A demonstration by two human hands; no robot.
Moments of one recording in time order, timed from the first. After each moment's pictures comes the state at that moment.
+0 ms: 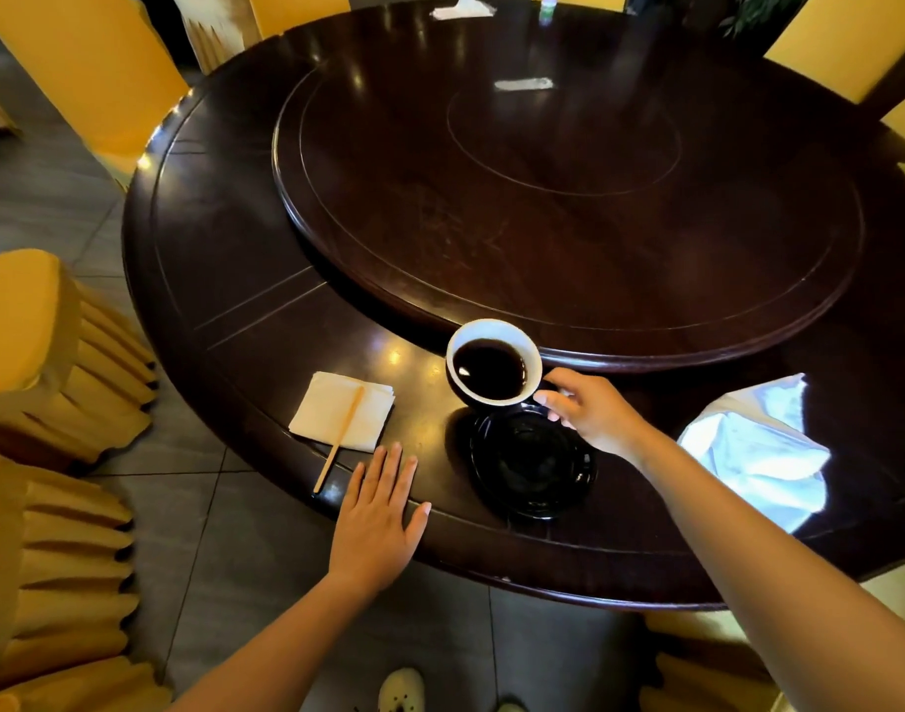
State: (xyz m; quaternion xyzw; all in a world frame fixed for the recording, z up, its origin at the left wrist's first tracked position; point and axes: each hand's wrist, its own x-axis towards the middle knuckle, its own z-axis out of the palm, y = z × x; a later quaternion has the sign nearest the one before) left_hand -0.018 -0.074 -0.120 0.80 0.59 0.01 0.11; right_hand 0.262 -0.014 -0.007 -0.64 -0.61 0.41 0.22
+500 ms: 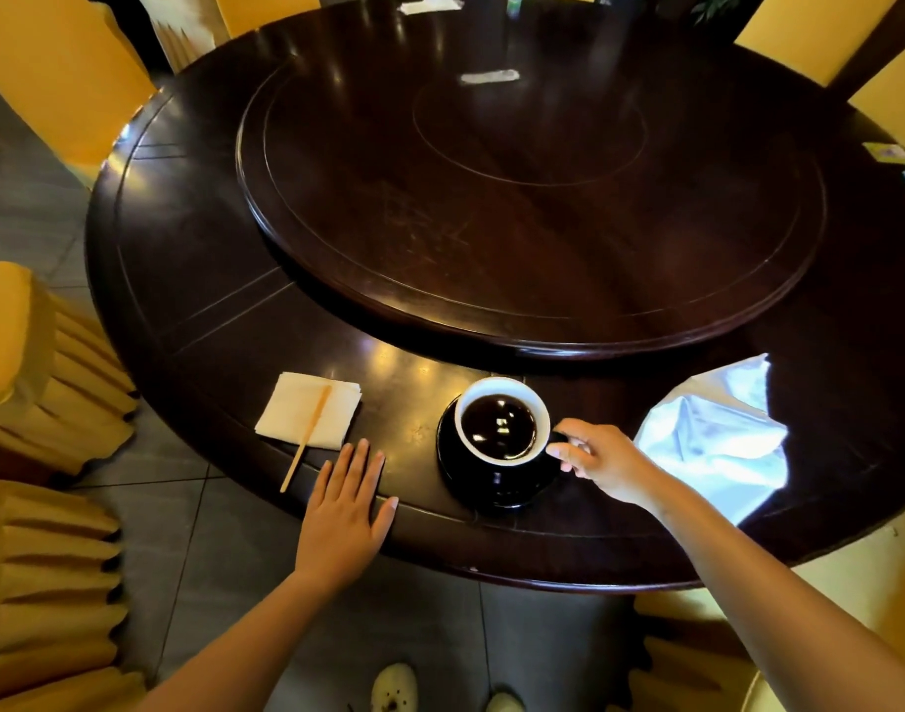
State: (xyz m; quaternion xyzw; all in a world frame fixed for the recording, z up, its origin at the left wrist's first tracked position) left_hand -0.018 -0.074 -0.120 0.80 0.58 0.02 0.10; right_hand 0.312 -0.075 -0.039 -0.64 -0.62 0.42 0.17
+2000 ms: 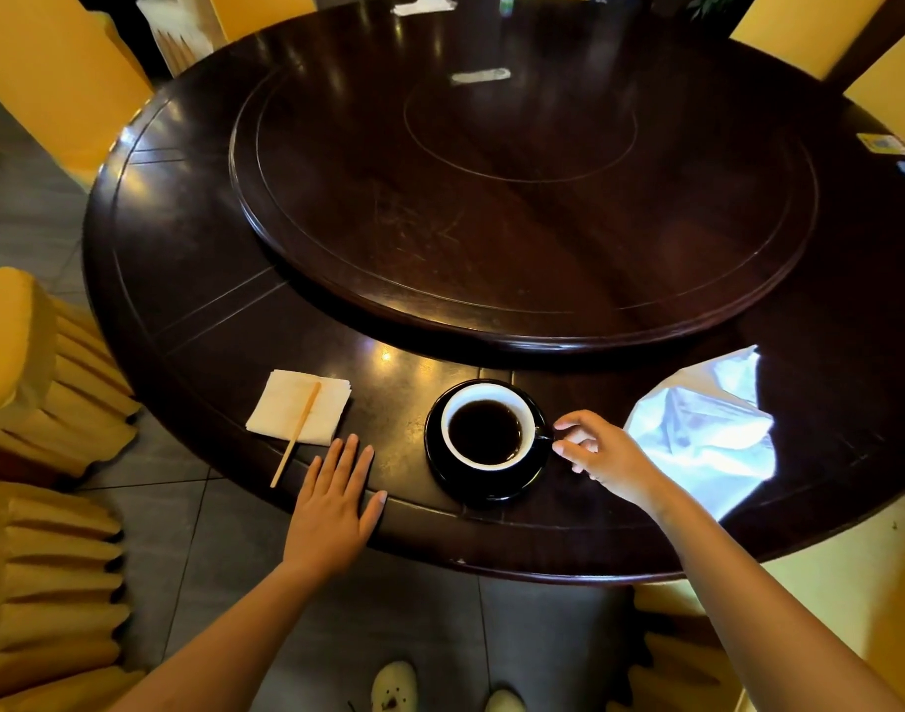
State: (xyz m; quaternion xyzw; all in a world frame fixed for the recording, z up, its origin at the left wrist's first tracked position) left_hand -0.020 -0.073 -0.121 0.81 0.58 0.01 0.10; right_hand 0.330 -0.089 -0.052 -0.68 -0.55 0.43 0.24
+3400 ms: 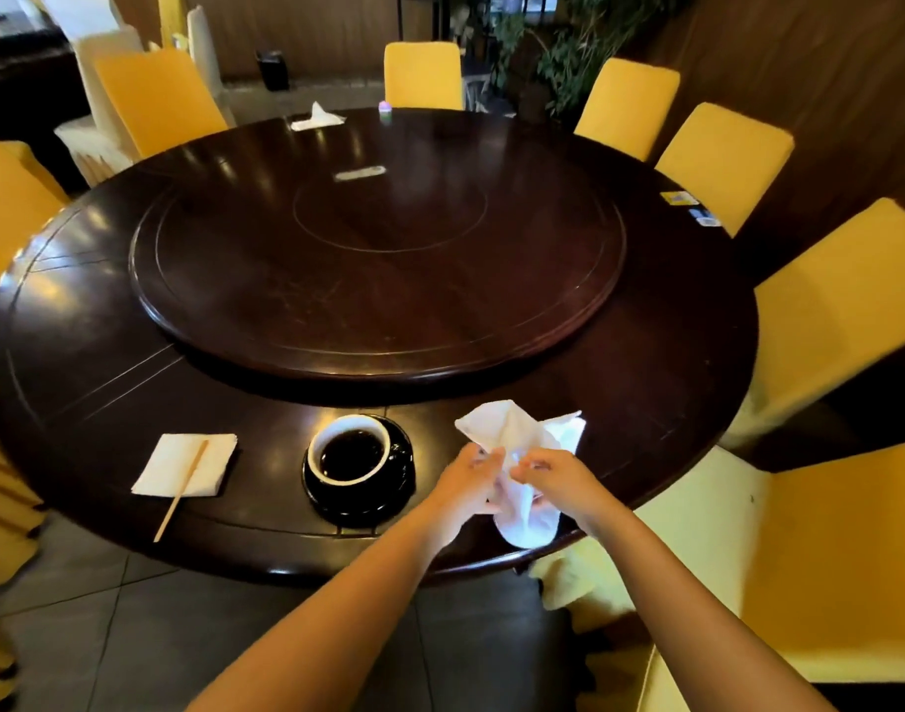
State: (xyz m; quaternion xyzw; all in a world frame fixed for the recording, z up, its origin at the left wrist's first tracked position) left_hand 0.271 -0.138 0.011 0.48 0.50 0.17 0.70; right_hand 0.403 -0.186 0.011 -0.73 -0.41 0.45 0.33
